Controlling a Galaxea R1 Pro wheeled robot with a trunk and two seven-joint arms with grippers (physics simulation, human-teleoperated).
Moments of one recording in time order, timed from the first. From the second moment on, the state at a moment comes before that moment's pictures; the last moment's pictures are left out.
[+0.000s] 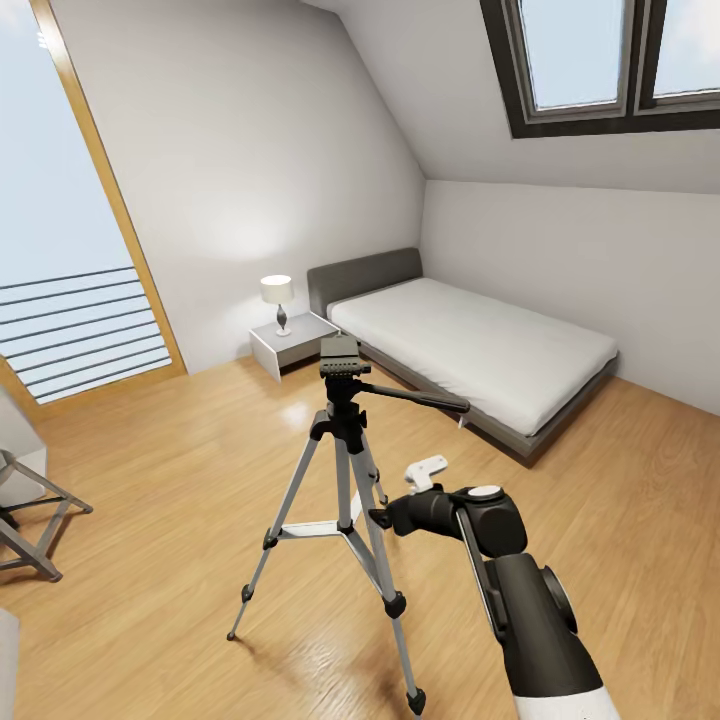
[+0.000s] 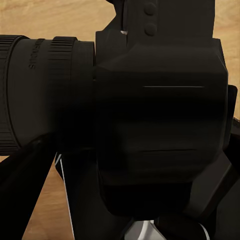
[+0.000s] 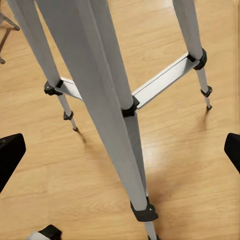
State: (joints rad) left arm -0.27 0.02 0.36 0.00 0.13 0.01 0.04; right arm -0.47 0.17 0.11 -1.55 0.44 1.02 0.65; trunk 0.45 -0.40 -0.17
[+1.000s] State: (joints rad) left arm -0.27 0.02 0.36 0.00 0.13 0.01 0.04; right arm -0.61 0.17 0.11 -1.40 0.23 1.01 0.63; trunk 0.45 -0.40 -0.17
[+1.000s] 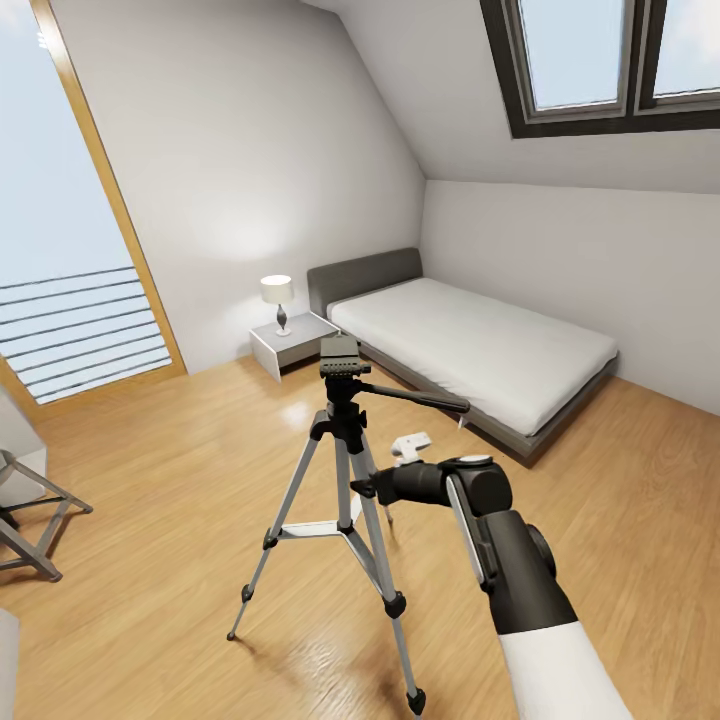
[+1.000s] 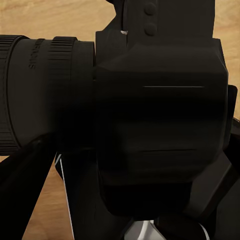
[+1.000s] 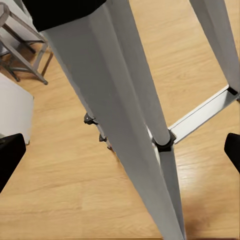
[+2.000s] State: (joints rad) left arm -0.27 0.02 0.36 0.00 0.13 0.01 0.04; right arm -0.68 0.17 0.11 -1.08 0.22 0.73 0.52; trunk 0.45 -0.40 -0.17
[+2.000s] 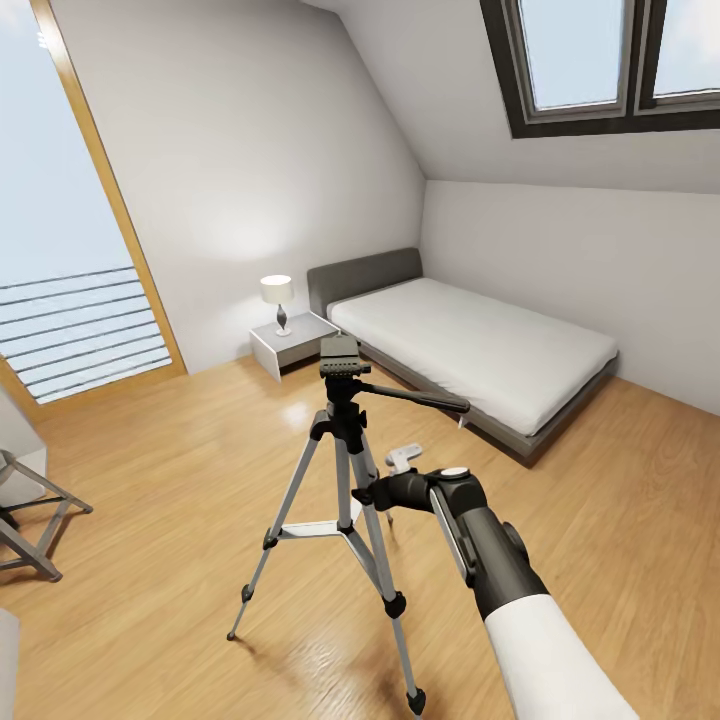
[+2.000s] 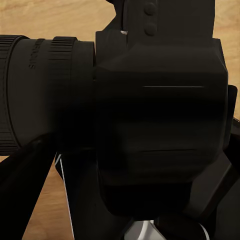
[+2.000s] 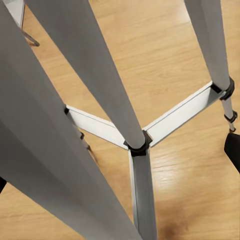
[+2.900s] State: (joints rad) left arm -0.27 0.02 0.36 0.00 0.13 0.01 0.04; right arm -0.77 0.17 0.11 -0.96 0.07 0.67 0.51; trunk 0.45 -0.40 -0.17
